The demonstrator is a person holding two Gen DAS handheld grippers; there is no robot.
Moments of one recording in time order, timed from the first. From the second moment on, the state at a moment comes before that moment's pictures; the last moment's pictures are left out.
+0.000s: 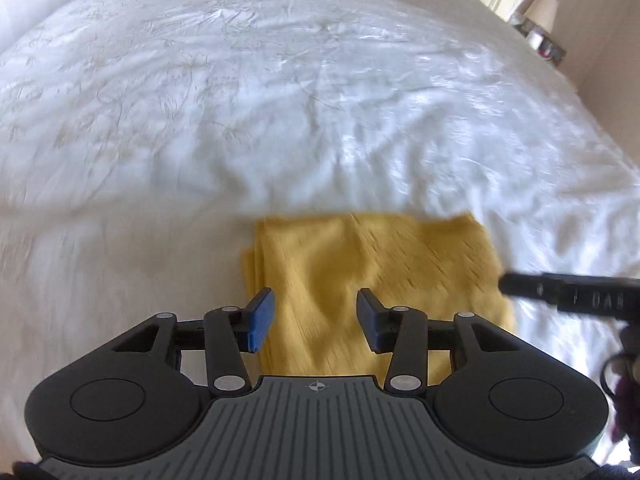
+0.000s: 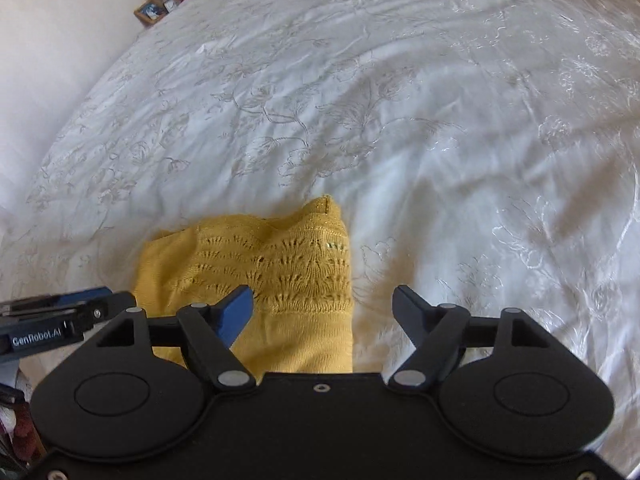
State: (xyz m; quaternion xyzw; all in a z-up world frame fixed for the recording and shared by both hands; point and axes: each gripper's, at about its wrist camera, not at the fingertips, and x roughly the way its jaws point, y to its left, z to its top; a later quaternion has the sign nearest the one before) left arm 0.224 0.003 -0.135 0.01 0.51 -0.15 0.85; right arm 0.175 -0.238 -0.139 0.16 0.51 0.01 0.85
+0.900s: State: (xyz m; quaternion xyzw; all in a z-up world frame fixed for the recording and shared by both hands) left arm 0.269 0.018 -0.169 0.01 0.57 -0.12 0.81; right arm 0.203 -0.264 -0.149 0.16 0.52 -0.06 0.84
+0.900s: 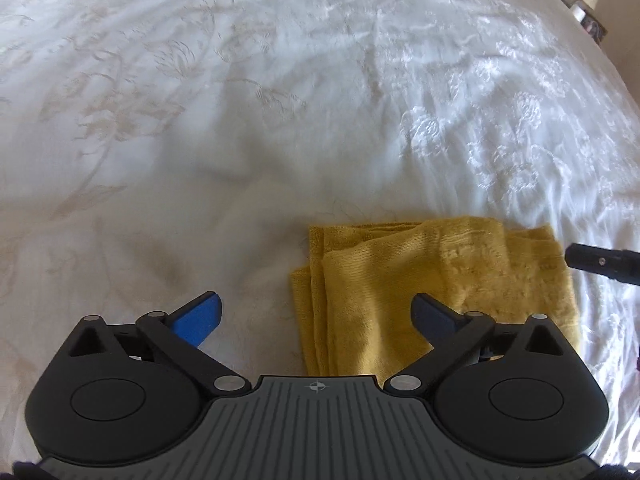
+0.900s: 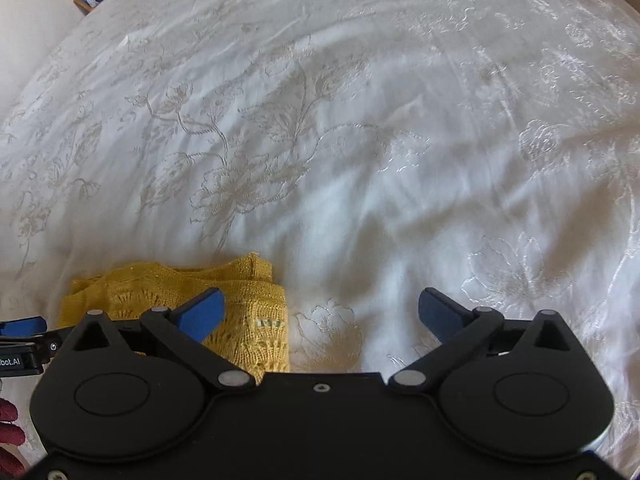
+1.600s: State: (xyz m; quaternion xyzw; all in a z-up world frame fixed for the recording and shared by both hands) left arm 0.135 -0.018 -0.054 0.05 0.48 -0.05 0.88; right arm 0.072 -0.230 -0.047 0.12 0.41 0.02 0.90
